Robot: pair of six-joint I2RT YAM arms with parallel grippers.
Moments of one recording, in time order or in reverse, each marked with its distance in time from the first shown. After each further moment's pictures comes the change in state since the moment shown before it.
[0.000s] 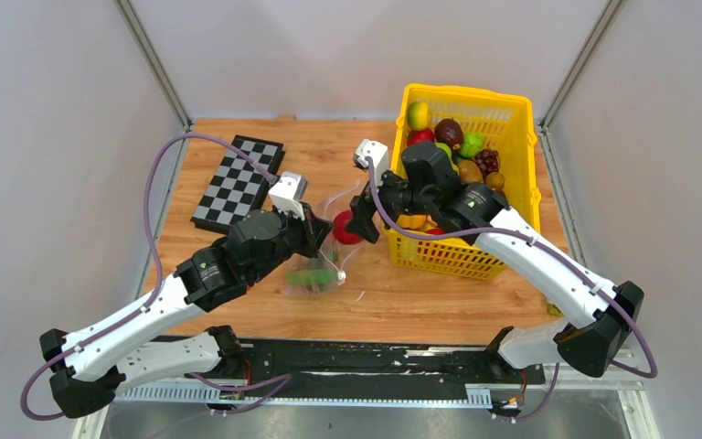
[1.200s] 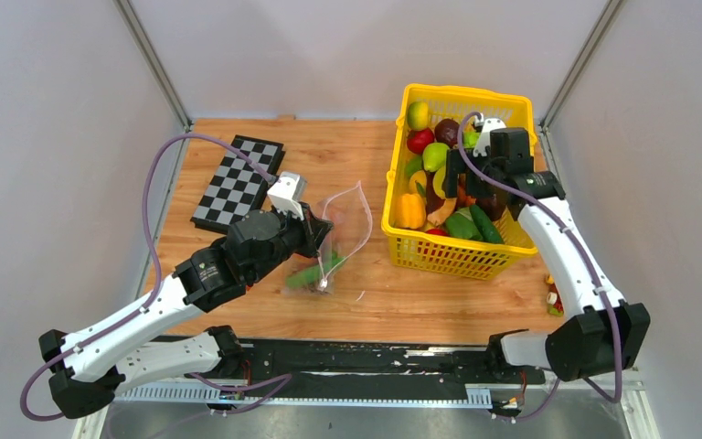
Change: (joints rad) left arm 0.000 -0.005 0.000 -0.001 -0.002 0.000; right arm -0.585 -0.068 -0.127 -0.125 0.304 0.156
